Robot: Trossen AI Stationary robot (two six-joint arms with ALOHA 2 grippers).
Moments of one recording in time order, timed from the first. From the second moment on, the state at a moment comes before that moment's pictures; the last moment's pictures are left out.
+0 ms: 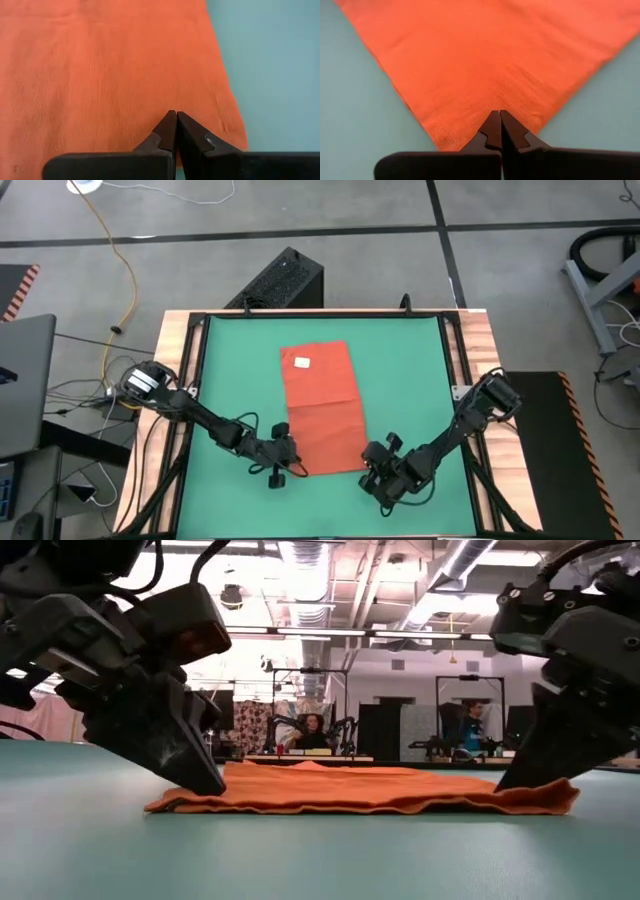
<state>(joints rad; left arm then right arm) -0.46 1.77 0.67 0.42 -0.23 -0.41 0.72 1.86 0.96 -0.40 0.65 1.29</state>
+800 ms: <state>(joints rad) -0.53 1.77 0.67 0.53 -0.27 -0.43 0.78 1.87 1.10 -0.64 0.76 1.35</state>
